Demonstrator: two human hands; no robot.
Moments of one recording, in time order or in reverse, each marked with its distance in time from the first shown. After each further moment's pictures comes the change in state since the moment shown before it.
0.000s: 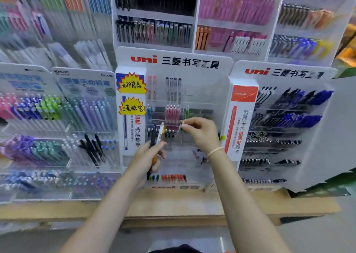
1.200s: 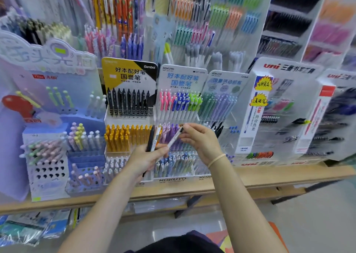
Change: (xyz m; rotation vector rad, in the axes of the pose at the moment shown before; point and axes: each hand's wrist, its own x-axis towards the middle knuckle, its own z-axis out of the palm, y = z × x) left_hand -0.106 0.070 -0.481 0.063 -0.065 -0.065; right_hand -0.135 -0.220 0.433 0.561 -0.039 0.292
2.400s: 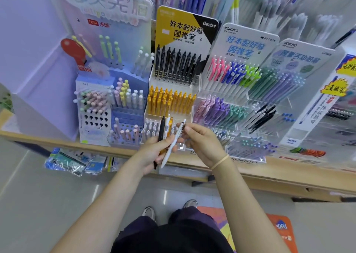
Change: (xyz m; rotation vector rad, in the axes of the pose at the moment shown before) left_hand -0.034 -0.064 -0.070 -0.269 -0.066 -0.128; right_hand -0.017 0.095 0.066 -0.067 -0.331 0.244
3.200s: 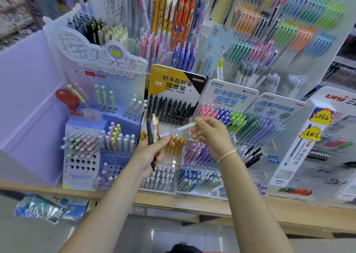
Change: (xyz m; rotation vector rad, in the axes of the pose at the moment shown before) left_hand 0.054 0.099 0.017 -0.144 0.070 0.244; right_hand 0.061 -0.136 -0.016 -0.120 0.224 -0.165
